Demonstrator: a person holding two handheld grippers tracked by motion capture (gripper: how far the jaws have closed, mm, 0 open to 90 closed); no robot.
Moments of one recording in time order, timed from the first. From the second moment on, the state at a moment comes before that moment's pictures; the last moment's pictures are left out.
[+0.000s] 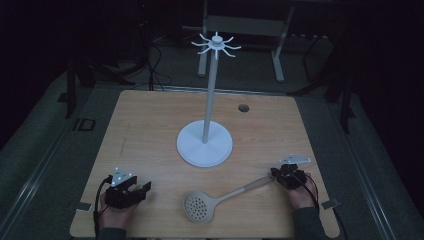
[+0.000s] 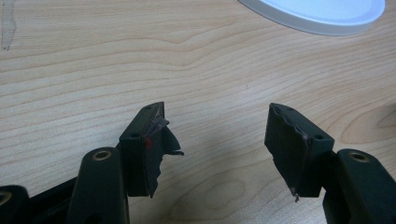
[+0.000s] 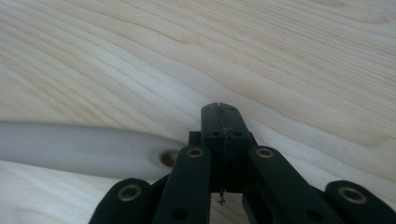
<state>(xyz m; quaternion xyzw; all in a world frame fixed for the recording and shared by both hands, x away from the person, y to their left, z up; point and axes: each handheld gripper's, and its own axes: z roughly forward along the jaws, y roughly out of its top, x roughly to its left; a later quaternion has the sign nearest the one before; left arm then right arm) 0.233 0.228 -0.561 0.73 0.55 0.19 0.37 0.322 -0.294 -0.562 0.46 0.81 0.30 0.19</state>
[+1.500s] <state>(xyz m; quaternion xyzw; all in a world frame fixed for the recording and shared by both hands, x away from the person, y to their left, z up) 0.235 0.198 -0.510 0.74 0.48 0.22 0.42 0.291 -0.256 -0.556 0.45 0.79 0.37 0.21</state>
